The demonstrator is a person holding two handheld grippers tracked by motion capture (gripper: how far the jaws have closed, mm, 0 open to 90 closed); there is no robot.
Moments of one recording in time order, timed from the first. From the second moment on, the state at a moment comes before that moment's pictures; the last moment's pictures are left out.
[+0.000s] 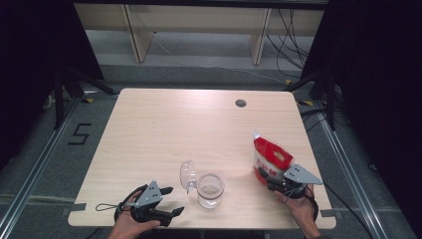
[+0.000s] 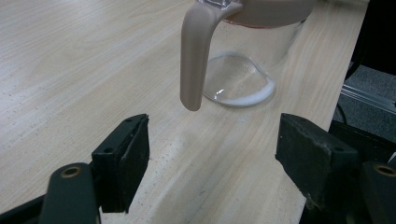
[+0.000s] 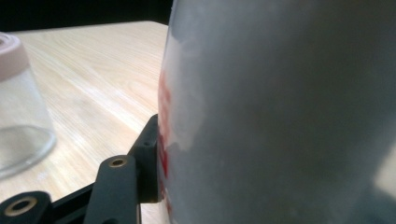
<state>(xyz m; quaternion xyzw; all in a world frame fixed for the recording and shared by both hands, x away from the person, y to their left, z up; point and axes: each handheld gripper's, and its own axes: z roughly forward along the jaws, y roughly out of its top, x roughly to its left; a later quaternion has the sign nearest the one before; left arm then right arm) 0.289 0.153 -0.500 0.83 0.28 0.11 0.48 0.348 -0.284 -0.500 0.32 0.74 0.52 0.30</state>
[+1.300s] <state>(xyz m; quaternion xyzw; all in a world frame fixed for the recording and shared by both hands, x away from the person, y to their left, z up) 0.293 0.158 -0.500 0.82 0.30 0.13 0.46 0.273 -0.216 -0.449 0.00 0.82 0.27 0.50</state>
